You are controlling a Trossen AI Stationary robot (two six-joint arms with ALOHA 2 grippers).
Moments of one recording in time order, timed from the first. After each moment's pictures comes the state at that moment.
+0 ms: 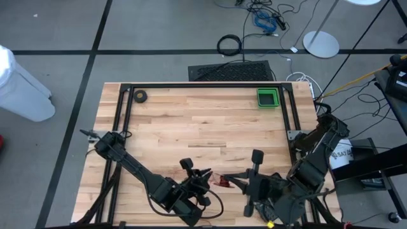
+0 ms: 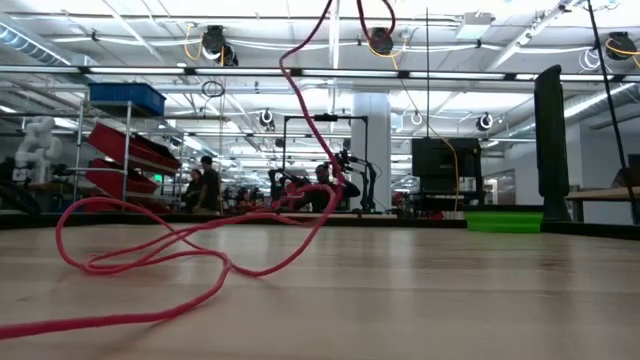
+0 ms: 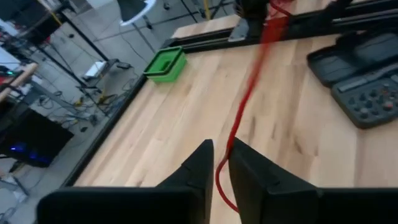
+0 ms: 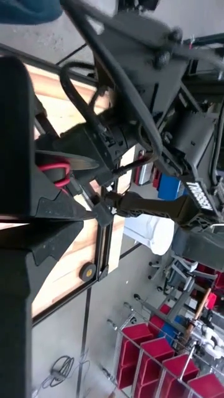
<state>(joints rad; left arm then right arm) -0.62 2.04 1.91 -0.88 -1.06 -0.52 0.81 1.66 1.82 -0.68 1.02 0.22</state>
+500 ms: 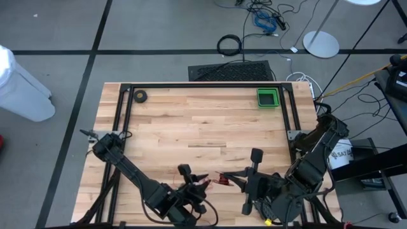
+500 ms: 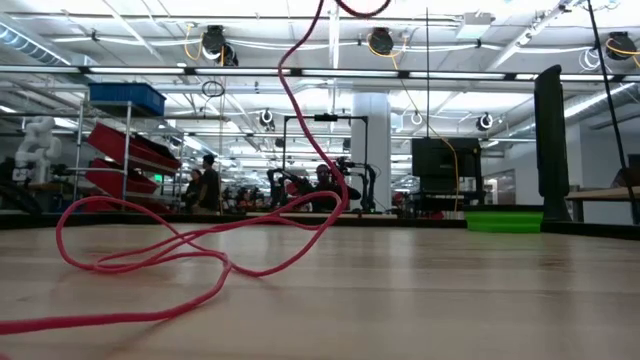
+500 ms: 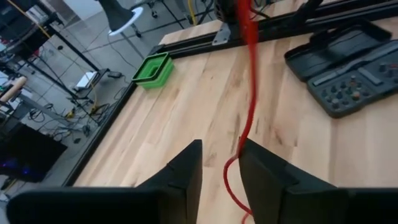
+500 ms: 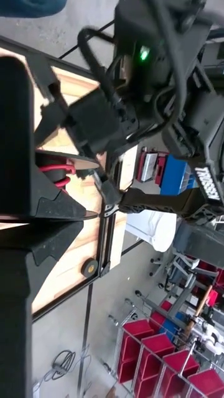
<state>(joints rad) -0.68 2.04 1.91 -0.87 -1.05 -0.49 0.81 1.66 1.82 -0.70 1.03 0.22</state>
